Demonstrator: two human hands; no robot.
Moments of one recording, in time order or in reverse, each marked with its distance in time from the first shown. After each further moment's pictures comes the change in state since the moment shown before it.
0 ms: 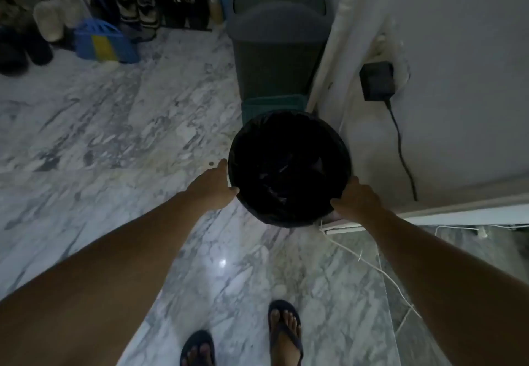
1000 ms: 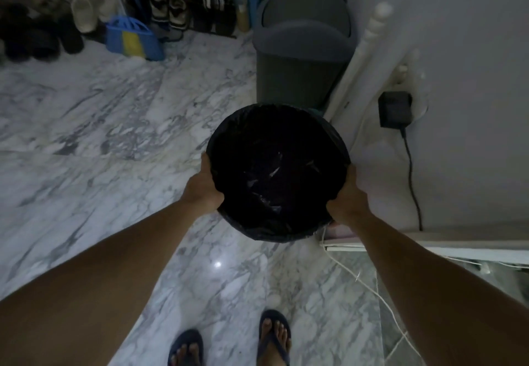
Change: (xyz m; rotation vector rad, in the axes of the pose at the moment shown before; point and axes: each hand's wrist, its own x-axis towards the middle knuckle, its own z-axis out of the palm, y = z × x) left_hand -0.024 -0.022 -0.016 -0.388 0.197 -0.148; right_hand 0.008 -0.033 -0.004 0.314 0.098 -0.185
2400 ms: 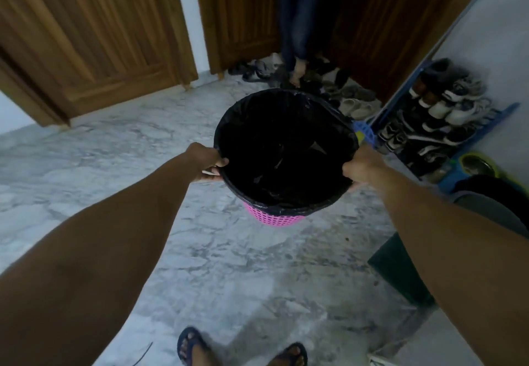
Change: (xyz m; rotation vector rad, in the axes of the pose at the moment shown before) left_hand -0.510 -0.172 -0.326 -1.138 0.659 -0.517; right_hand -0.404 -0.429 -0.022 -0.474 -0.334 -0.771
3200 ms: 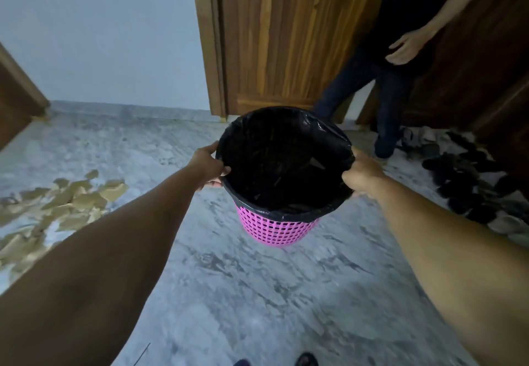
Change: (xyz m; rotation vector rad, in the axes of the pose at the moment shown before) left_hand -0.038 -0.126 -0.406 -0.263 0.512 0.065; right_hand -0.086 -0.407 0.243 -0.102 -0.249 -0.569
